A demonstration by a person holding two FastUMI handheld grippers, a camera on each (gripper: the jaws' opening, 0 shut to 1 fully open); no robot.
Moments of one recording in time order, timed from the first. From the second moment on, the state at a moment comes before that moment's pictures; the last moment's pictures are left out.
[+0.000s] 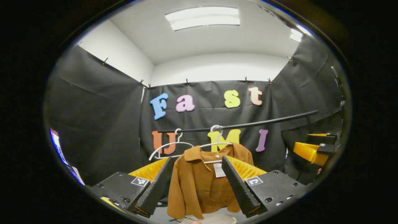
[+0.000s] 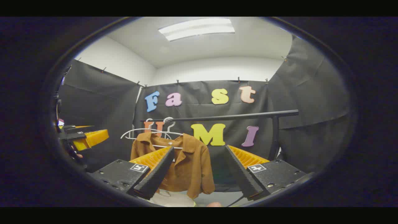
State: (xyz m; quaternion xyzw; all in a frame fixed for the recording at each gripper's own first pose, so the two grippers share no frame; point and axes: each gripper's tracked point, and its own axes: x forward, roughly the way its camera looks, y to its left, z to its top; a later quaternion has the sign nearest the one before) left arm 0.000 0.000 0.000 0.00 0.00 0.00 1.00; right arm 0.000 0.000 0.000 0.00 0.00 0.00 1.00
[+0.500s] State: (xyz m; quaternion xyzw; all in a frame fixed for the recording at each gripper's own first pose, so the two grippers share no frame) left arm 0.017 0.012 -0.003 0.01 0.00 0.04 1.00; right arm 0.031 -0.009 -0.018 0.01 0.03 0.02 1.00
